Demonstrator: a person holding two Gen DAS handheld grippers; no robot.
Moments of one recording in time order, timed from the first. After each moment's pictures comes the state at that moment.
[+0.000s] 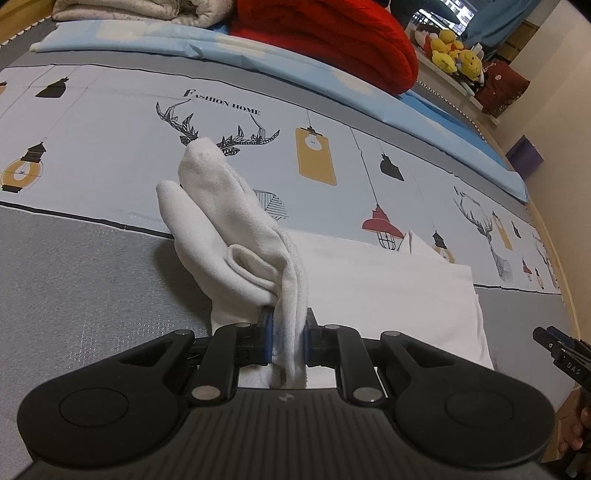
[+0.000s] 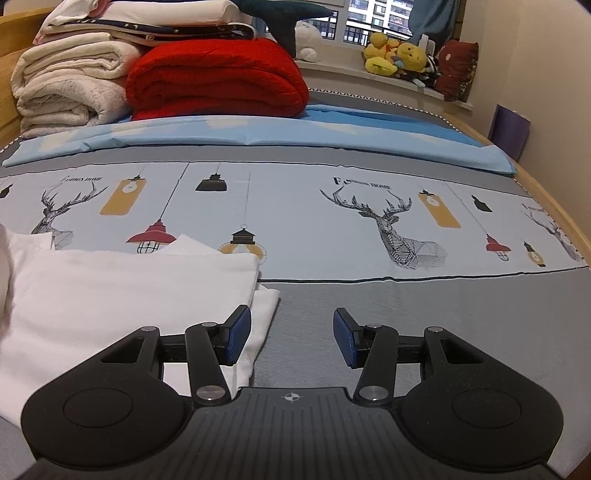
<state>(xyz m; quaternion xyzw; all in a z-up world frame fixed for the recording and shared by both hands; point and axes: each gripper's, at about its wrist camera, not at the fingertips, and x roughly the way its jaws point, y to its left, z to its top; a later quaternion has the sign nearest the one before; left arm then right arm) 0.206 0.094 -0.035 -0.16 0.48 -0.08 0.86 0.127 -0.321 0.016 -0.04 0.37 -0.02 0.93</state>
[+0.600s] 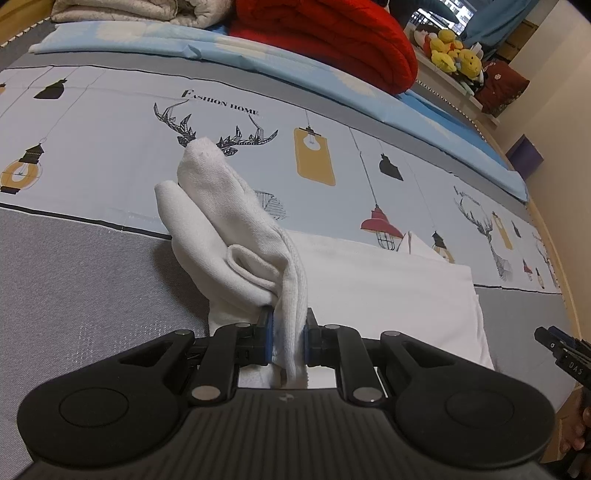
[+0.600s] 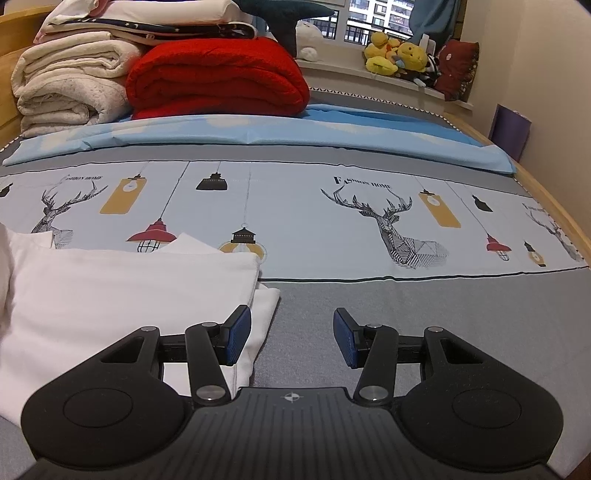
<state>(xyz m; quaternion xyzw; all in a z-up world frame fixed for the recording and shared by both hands) 0.205 0.091 -0.034 -0.16 0.48 -0.08 0.86 0.128 -0.322 0.016 -0.04 0.37 -0.02 0.93</state>
